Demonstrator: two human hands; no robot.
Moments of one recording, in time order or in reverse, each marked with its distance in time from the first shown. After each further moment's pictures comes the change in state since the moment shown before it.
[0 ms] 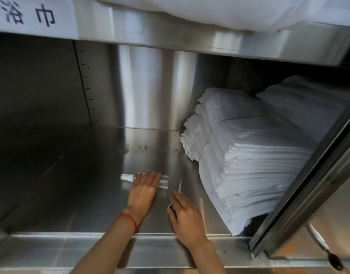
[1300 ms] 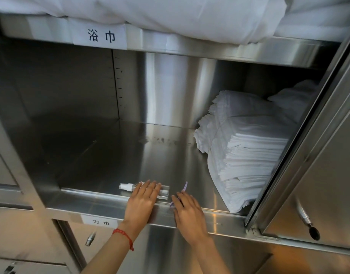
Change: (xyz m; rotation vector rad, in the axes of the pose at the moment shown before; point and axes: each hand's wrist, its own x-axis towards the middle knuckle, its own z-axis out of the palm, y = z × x) left_hand -0.102 0.040 -0.075 0.031 -0.088 -0.151; right_hand -0.062 -0.016 -0.014 -0.055 0.071 -0.220
